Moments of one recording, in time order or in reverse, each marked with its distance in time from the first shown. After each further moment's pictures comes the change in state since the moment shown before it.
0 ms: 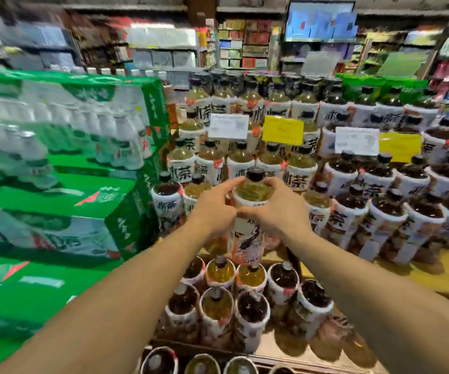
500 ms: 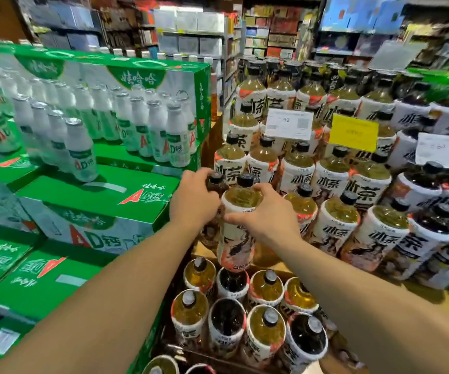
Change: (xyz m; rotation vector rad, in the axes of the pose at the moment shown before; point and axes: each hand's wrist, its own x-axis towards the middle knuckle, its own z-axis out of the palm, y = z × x) left_hand 0.037 -0.106 -0.113 0.340 0.359 -0.162; right_hand 0.040 -0.078 0.124 -0.020 -0.104 -0.030
